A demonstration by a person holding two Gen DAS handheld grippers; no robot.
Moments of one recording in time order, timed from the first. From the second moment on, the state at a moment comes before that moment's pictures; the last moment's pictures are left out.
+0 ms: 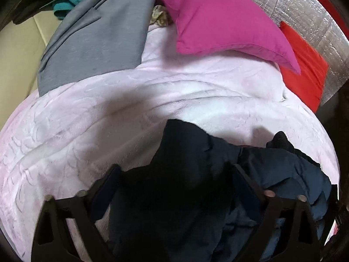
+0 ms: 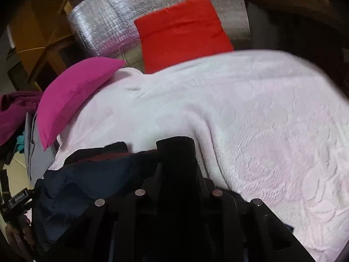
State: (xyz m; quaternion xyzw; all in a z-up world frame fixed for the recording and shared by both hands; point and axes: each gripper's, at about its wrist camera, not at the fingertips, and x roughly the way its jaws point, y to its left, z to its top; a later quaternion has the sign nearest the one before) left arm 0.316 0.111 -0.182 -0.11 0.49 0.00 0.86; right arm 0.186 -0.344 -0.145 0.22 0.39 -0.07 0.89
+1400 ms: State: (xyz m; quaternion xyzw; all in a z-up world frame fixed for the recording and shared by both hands) left arm 0.272 0.032 -0.120 0.03 0.38 -0.05 0.92; right arm 0.154 -0.296 -0.094 0.17 0.32 -0.04 0.93
